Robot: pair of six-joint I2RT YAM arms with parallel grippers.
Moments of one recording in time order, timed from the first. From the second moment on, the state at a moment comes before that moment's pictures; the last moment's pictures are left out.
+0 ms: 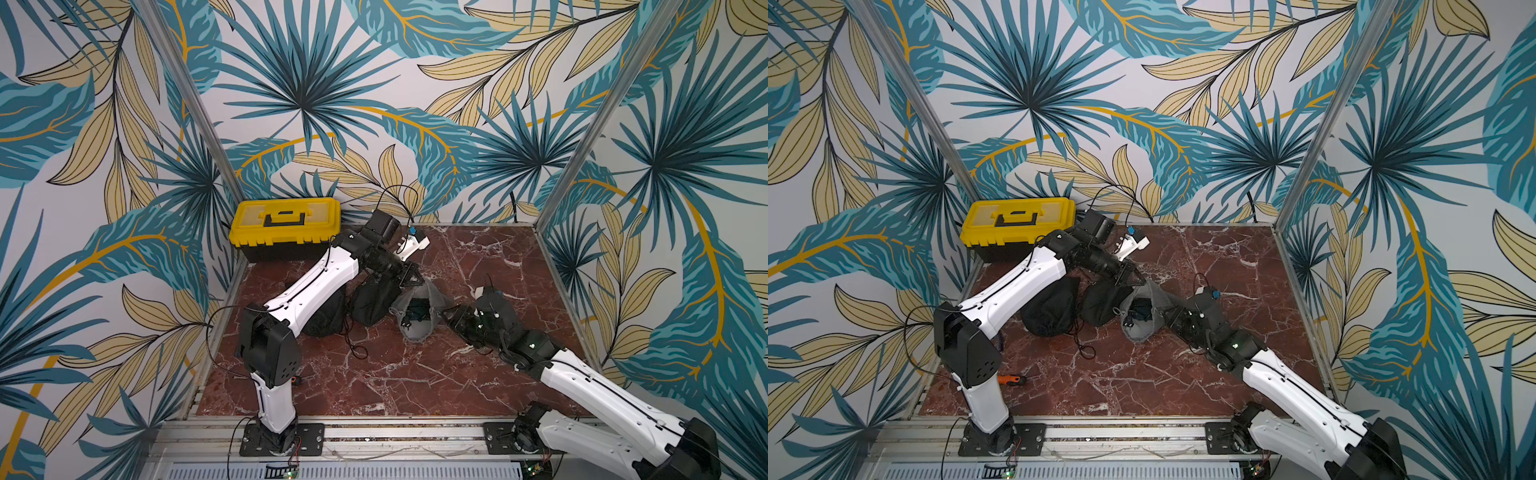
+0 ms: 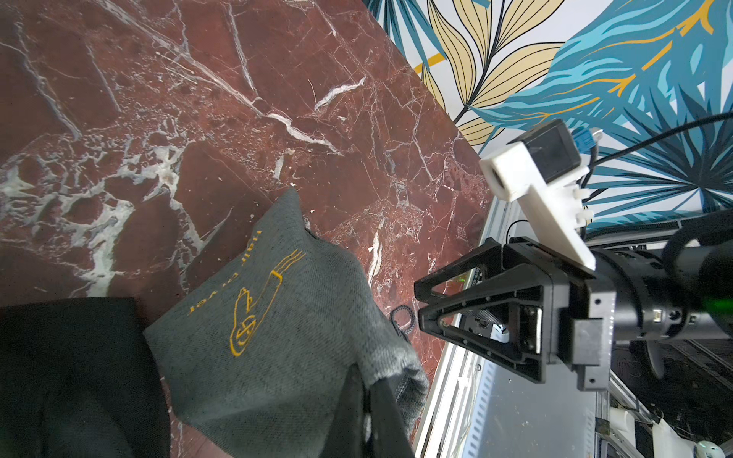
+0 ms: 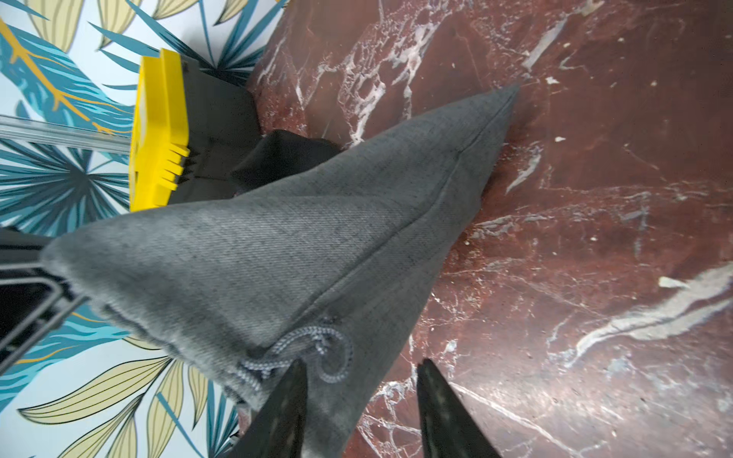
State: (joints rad) left arm -0.59 1.83 1.80 -0.91 0.68 -0.05; right arm 0.62 0.95 0.71 -0.37 0.04 1.17
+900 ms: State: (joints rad) left arm -0.59 1.83 1.80 -0.91 0.69 -0.05; right arm 0.59 1.02 0.57 -0.05 -0.07 1.30
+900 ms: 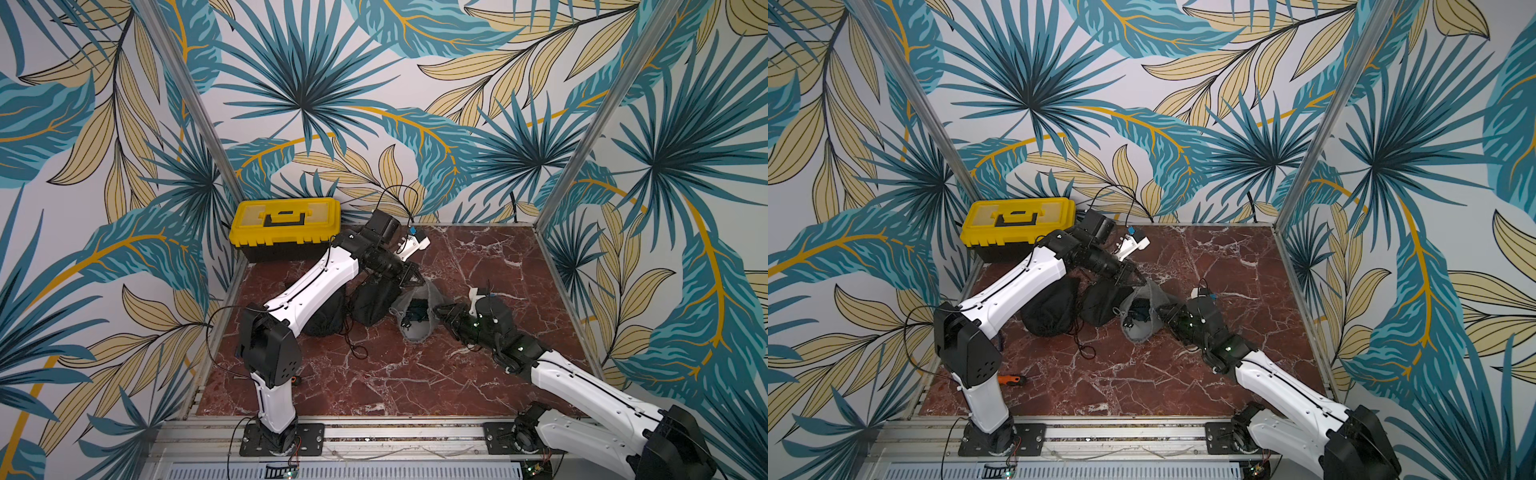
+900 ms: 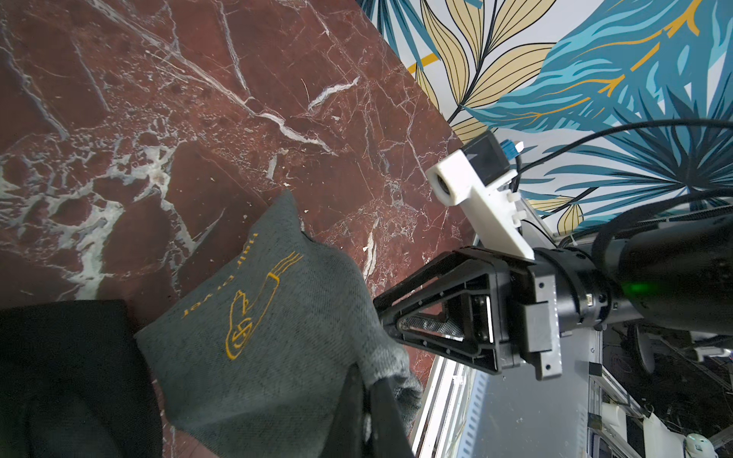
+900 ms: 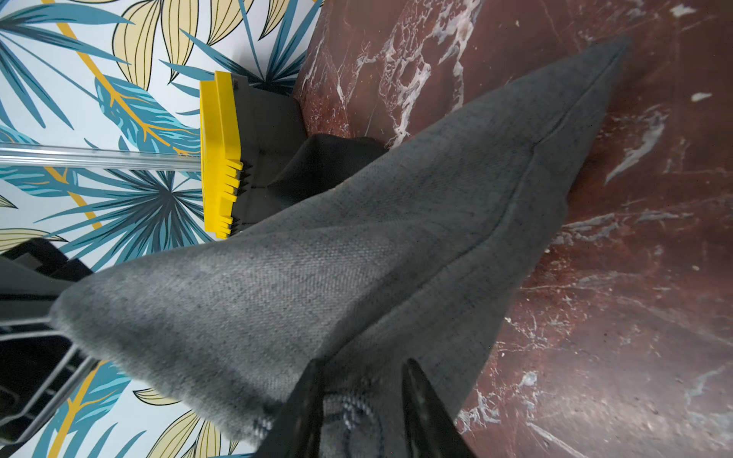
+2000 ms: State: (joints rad) left arm -0.57 1.92 1.80 -0.91 0.73 -0.05; right arm 0.55 0.96 1.00 -0.47 0.04 1.06
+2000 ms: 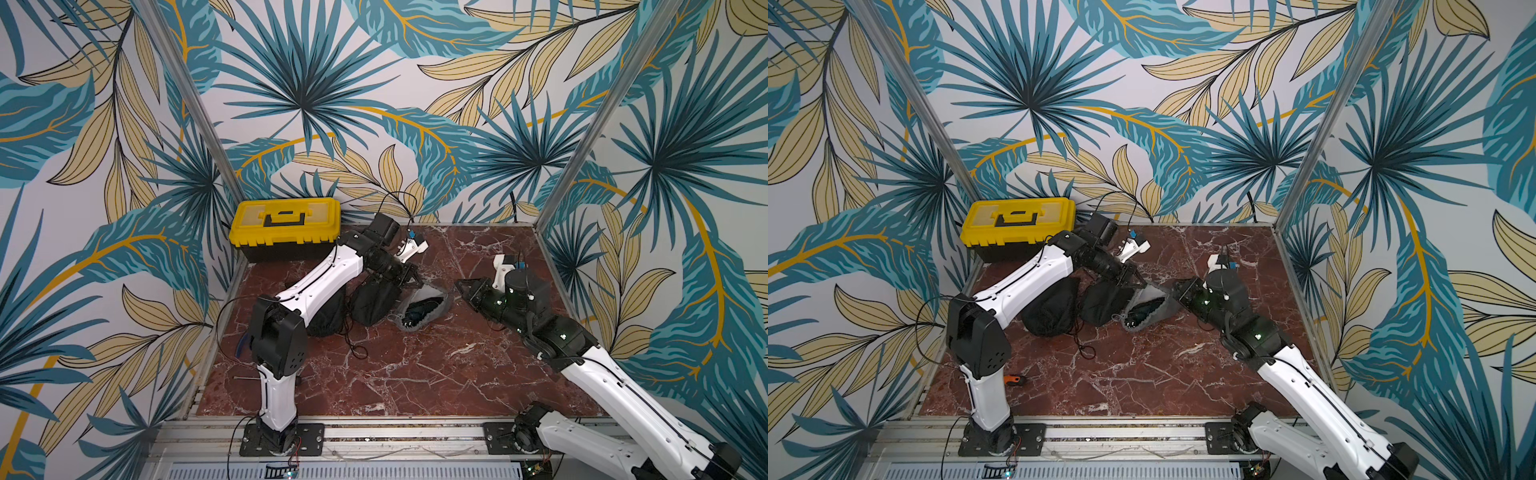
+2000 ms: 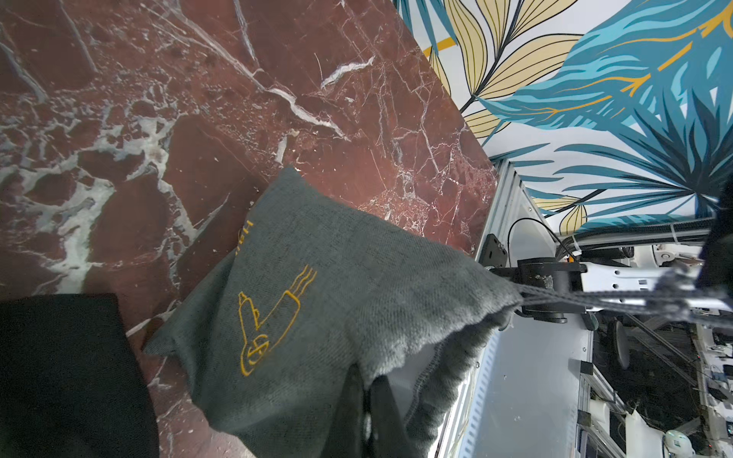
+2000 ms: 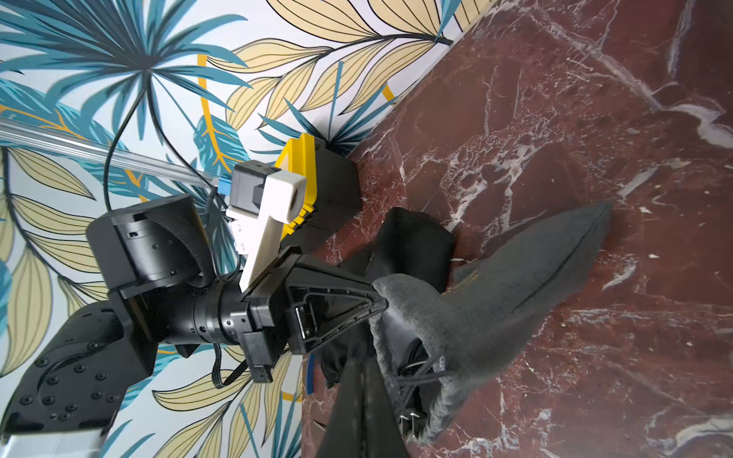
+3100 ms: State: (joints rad) left arm -0.68 1.67 1.33 -1.07 0.54 0.52; right arm 0.51 1.14 1.13 -0.54 0.02 0.97
